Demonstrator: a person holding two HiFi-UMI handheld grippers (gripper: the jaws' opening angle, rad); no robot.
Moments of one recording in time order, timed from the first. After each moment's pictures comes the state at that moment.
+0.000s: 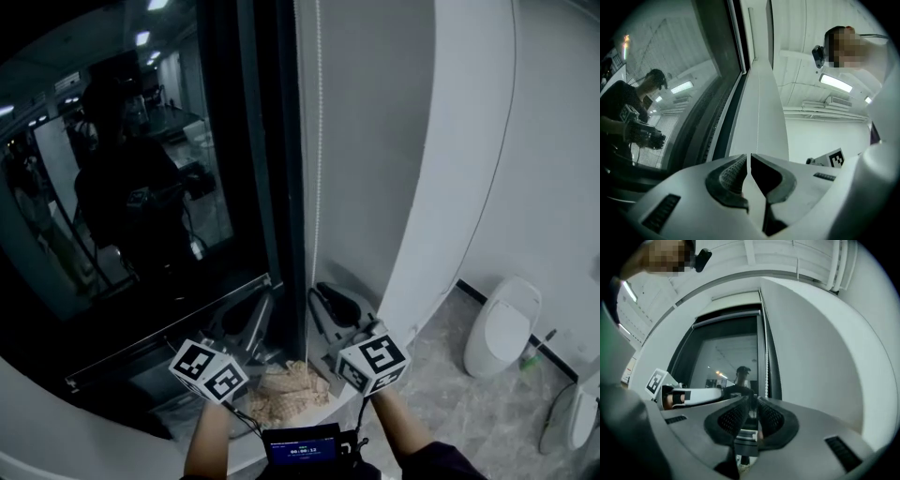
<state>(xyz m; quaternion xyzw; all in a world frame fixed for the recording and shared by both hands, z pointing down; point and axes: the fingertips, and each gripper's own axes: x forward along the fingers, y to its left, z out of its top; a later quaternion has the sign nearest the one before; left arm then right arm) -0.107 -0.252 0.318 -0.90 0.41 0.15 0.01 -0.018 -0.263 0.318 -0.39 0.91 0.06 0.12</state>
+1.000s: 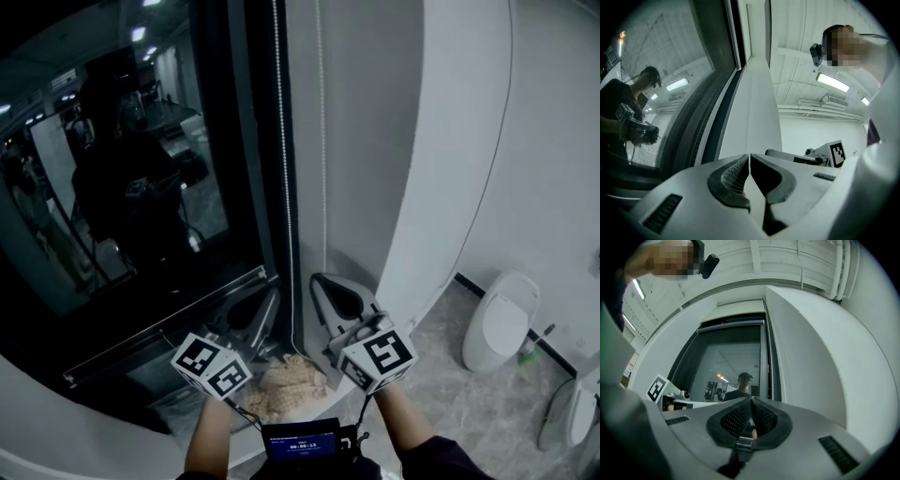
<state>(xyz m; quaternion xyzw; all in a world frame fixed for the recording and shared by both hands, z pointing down) -0.080 -0.242 0.318 -0.91 0.39 0.14 0.01 -0.006 -0.244 0.291 -0.39 0.91 0.09 0.13</state>
